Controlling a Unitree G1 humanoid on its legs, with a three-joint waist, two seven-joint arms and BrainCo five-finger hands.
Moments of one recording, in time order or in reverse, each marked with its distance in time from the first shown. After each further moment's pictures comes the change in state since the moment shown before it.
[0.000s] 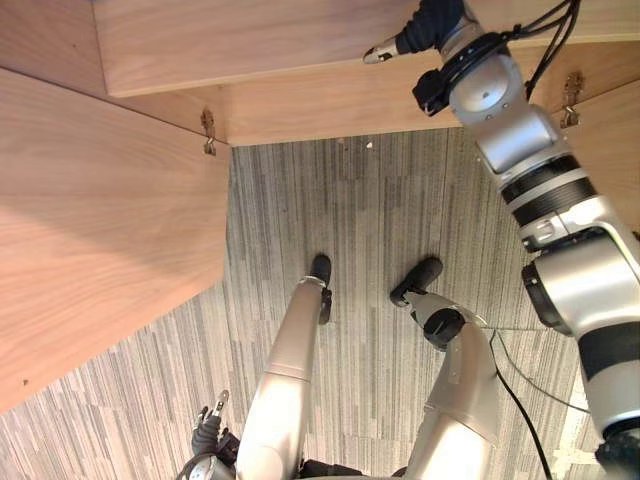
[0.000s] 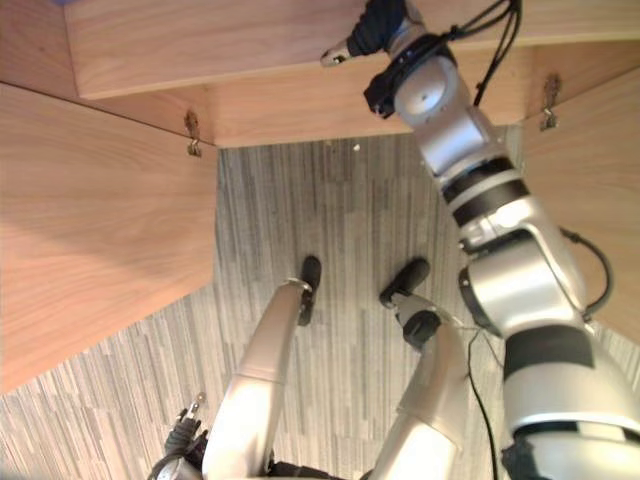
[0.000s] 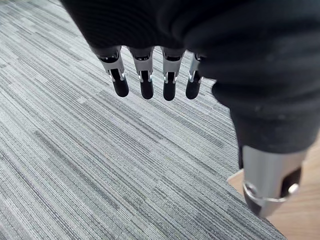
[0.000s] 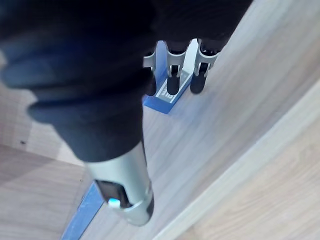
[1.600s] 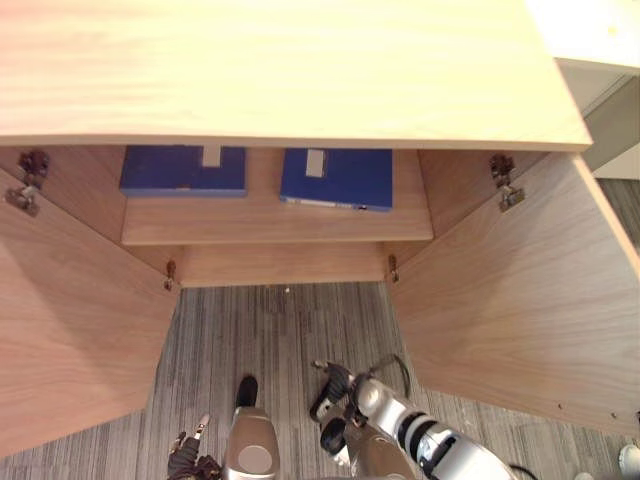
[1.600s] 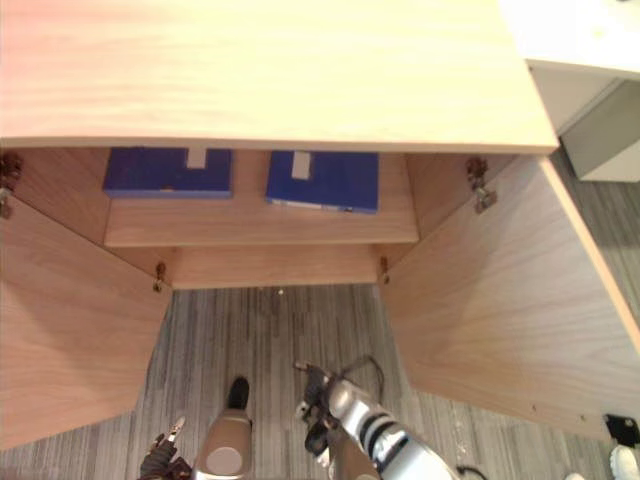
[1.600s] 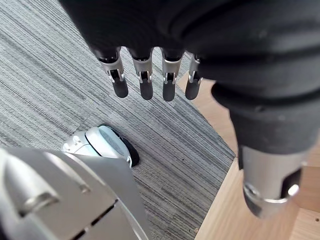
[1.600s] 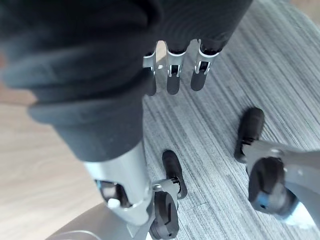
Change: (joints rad) left arm 0.033 0.072 0.110 0.091 0.141 0.037 -0.009; right arm 1.151 0.584 -0.051 0.385 -0.325 0.001 0.100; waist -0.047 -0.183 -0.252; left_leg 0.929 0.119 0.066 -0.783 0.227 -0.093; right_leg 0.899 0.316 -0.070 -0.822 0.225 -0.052
